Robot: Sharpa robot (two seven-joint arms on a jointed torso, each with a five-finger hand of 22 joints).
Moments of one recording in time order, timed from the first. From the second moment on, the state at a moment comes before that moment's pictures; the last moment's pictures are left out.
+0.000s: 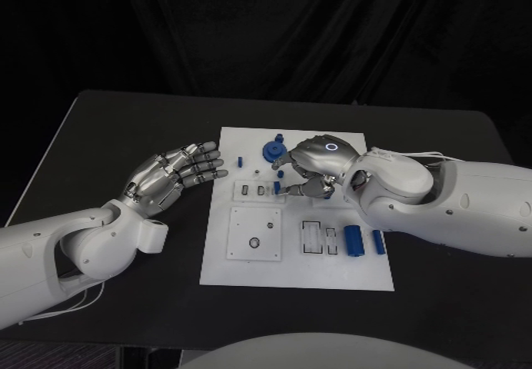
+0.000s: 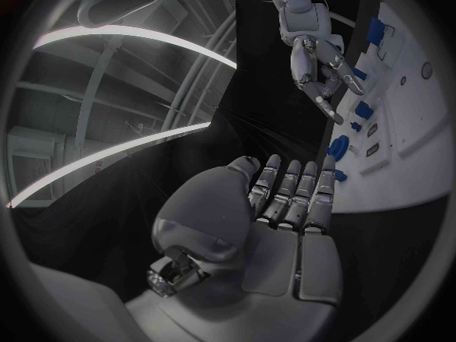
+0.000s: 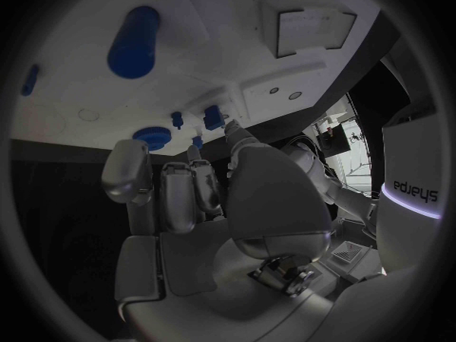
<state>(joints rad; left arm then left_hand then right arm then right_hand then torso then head) 1.20 -1.10 -0.21 1.72 0.06 0.03 0.65 1.35 0.24 0.07 0.15 0.57 0.61 0.17 0.16 0.10 0.38 0.29 0.44 0.07 0.37 0.28 0.40 0.07 0.09 0.43 0.29 0.33 0.12 1.38 -0.78 -0.25 1.71 -1.74 -0.38 -0.22 1.24 -0.10 0.14 0.22 0.05 0.74 0.07 0.07 0.29 1.32 -0.01 1.43 1.31 1.46 -0.05 1.43 1.31 0.09 1.39 0.06 1.12 1.31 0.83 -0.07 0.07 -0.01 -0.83</state>
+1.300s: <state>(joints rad) 1.45 -0.81 -0.21 1.47 -0.46 -0.14 0.14 1.34 0.13 0.07 0.29 0.38 0.85 0.17 0.23 0.13 0.95 0.11 1.29 0.87 1.22 0.06 1.50 1.05 0.17 0.85 0.18 1.25 0.76 1.37 -1.10 -0.25 1.61 -0.63 -0.34 0.32 1.23 0.16 -0.08 0.29 0.26 0.89 0.15 0.08 0.22 0.70 0.14 0.86 0.65 0.92 0.09 0.59 0.82 0.17 1.00 0.19 0.18 1.08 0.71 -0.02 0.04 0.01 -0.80</state>
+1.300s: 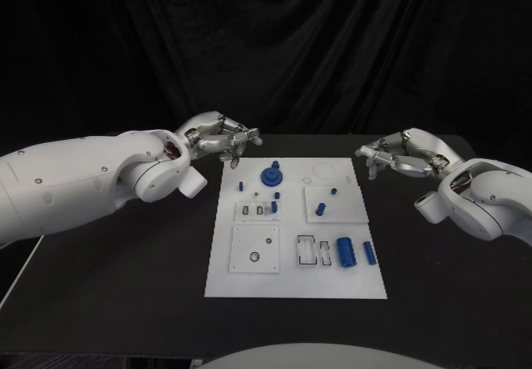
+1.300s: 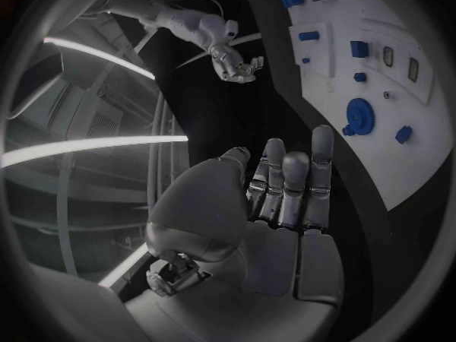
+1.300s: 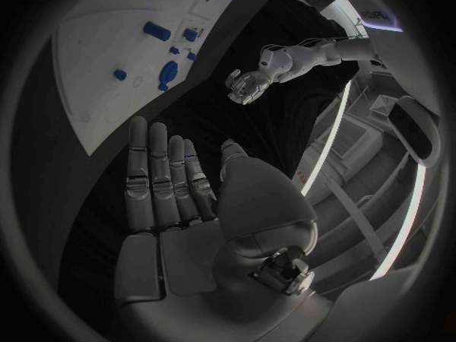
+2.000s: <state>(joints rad) 1.45 -0.65 -0.21 1.43 -1.00 -0.08 -0.28 1.12 0.15 -0.12 0.29 0.18 0.91 0.07 0.51 0.59 1.47 0.01 1.57 1.31 1.47 -0.03 1.57 1.31 0.02 1.47 0.08 1.56 1.31 1.33 -1.07 -0.25 1.57 -0.48 -0.24 0.42 1.23 0.22 -0.15 0.29 0.29 0.88 0.16 0.09 0.22 0.69 0.14 0.88 0.60 0.91 0.10 0.61 0.79 0.17 1.02 0.20 0.14 1.05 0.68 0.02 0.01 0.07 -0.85</state>
